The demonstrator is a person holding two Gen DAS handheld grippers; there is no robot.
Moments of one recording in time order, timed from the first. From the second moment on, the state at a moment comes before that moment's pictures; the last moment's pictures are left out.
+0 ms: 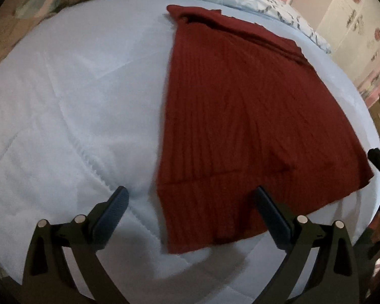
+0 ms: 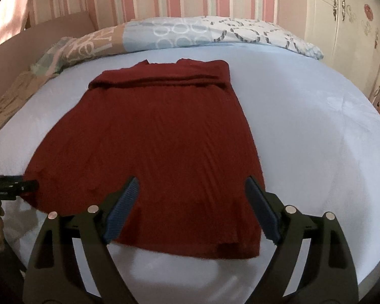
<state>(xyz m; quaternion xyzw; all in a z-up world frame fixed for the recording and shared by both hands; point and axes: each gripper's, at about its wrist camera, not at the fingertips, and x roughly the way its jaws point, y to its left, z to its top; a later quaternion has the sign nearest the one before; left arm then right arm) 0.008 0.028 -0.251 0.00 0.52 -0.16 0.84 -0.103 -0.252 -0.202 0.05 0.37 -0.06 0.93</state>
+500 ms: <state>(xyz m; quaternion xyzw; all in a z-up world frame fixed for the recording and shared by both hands) 0.009 0.003 -0.253 0.02 0.54 -0.20 0.82 -0.108 -0.262 -0.203 0.05 0.37 -0.07 0.93</state>
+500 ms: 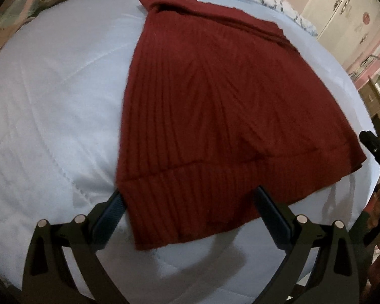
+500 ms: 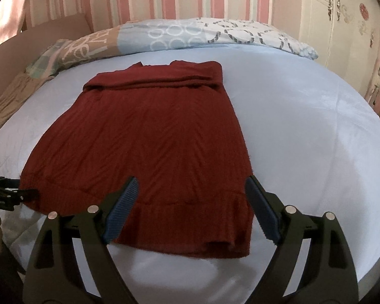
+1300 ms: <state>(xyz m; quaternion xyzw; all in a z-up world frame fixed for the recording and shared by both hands) 0.000 -0.023 -0.239 0.10 0.54 -0.15 0.82 -0.115 -0.267 -0.206 0.05 0.37 -0.08 0.92</state>
